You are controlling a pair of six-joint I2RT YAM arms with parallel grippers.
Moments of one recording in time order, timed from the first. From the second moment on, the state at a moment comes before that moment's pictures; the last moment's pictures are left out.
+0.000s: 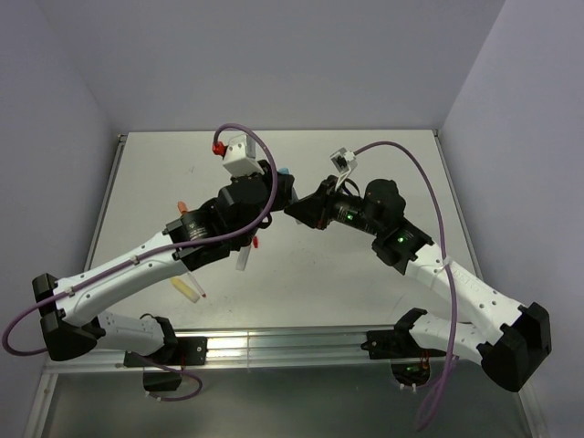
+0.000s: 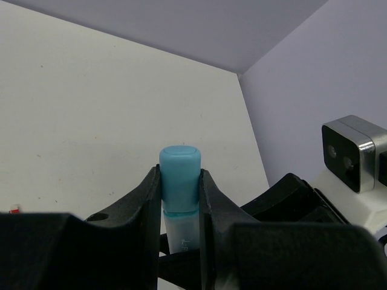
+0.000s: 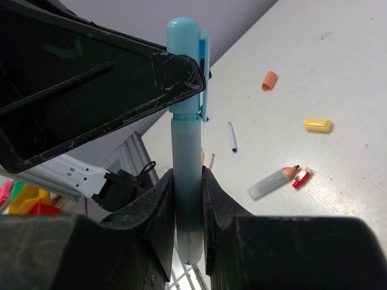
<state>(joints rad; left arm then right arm) -1.09 1.27 1.35 -0.29 -0.71 -0.78 0.63 1.04 0.85 0.16 -0.43 0.59</state>
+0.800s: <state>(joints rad) -1.13 1.30 1.37 -0.33 -0.79 -0.81 0.62 1.06 0.90 0.09 -0.48 0.62</state>
